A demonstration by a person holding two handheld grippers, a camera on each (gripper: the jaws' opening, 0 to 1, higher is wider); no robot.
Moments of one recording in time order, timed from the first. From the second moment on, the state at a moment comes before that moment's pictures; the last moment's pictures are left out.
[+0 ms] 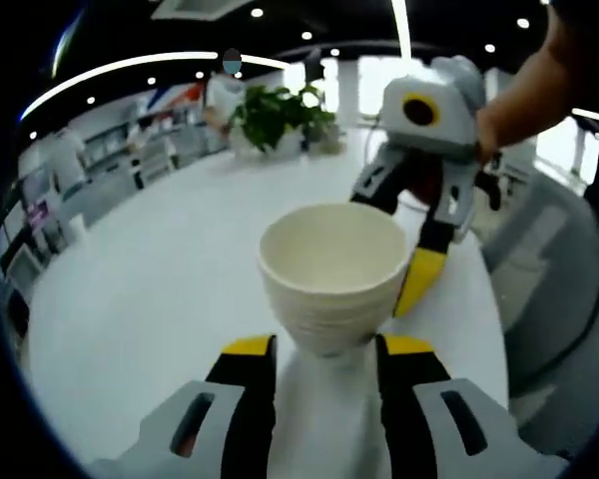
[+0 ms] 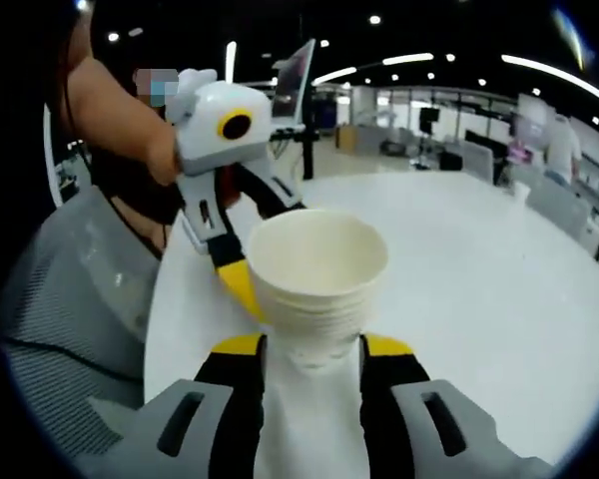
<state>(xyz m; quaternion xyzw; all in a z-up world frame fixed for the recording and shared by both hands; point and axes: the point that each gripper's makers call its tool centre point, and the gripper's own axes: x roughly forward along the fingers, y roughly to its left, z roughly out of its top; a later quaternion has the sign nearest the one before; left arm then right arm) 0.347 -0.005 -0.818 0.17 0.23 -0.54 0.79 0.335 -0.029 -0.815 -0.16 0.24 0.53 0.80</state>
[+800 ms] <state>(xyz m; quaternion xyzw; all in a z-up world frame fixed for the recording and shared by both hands) 0.401 -0.010 -0.790 0.18 0.23 -0.55 0.78 0.397 -0.030 -0.786 -0.14 0.22 0.53 0.81</state>
